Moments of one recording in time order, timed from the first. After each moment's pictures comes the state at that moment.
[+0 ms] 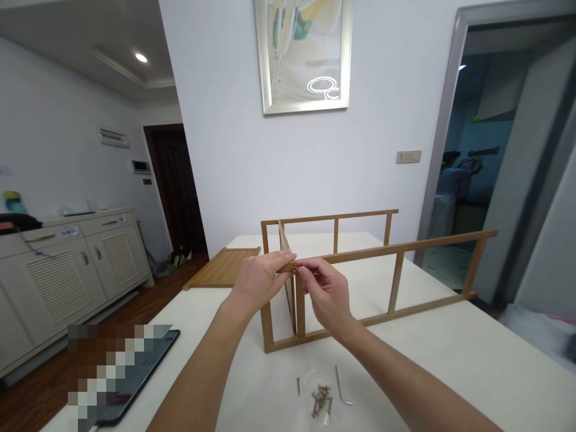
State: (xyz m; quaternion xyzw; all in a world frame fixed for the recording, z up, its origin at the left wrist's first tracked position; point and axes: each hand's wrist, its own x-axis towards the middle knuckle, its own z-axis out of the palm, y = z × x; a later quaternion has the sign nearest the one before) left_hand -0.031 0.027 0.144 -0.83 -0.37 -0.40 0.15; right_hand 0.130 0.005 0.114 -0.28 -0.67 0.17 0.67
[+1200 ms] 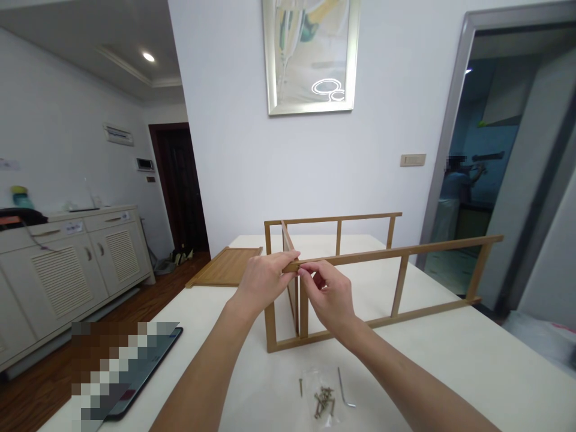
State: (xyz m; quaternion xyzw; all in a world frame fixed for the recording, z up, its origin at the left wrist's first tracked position) left_hand -0.031 0.027 0.145 -0.82 -0.40 -0.38 0.15; right_hand 0.128 0.003 0.118 -0.36 -0.70 0.01 0.62
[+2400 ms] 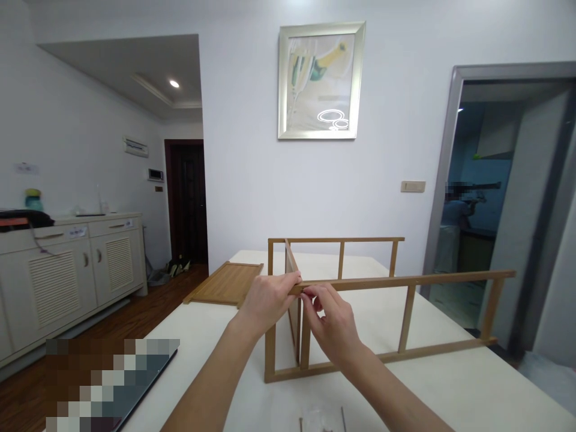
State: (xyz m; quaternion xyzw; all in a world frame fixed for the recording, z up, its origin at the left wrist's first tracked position) left_hand -0.037 0.036 0.142 -0.83 -0.35 -0.39 0.18; right_hand 0.131 0.013 0.117 -0.29 -0.76 -0.15 0.56
